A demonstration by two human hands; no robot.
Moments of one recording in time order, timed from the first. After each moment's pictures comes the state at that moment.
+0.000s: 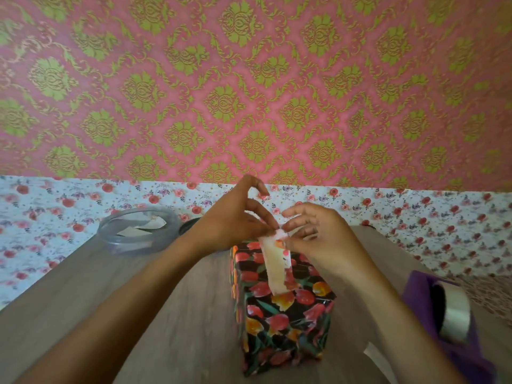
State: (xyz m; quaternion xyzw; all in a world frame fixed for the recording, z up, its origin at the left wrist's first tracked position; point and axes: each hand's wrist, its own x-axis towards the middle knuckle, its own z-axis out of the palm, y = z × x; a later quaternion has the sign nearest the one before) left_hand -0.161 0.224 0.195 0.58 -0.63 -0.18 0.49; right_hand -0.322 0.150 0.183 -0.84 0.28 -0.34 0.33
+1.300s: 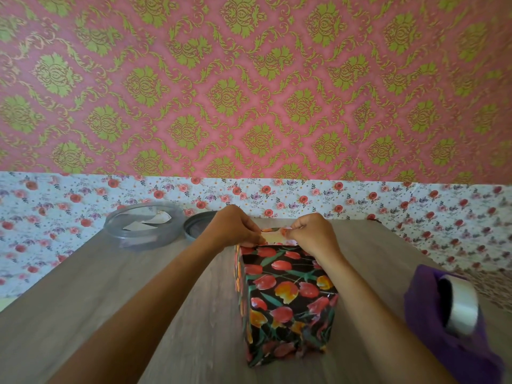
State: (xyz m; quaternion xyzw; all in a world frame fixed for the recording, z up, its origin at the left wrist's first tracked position) left_hand -0.130 0.176 0.155 0.74 -0.53 -0.17 0.38; right_hand -0.276 0.086 0.137 -0.78 0.44 -0.34 0.29
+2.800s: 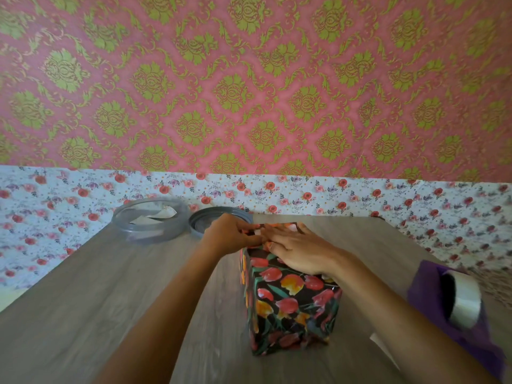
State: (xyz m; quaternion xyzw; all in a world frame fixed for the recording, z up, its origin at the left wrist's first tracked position) left_hand -0.108 0.177 0.117 0.74 -0.57 -0.07 0.35; right_hand -0.280 0.112 0.138 -0.97 0.25 0.02 0.05
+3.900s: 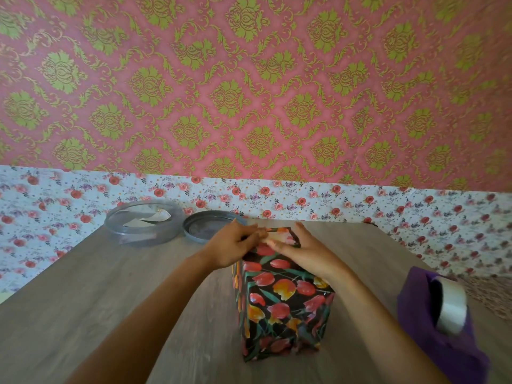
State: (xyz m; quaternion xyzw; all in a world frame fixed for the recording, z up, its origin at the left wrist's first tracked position) left_hand -0.125 0.179 0.115 0.66 -0.67 -0.08 0.33; right_hand -0.297 0.108 0.130 -0.84 0.39 -0.17 0.34
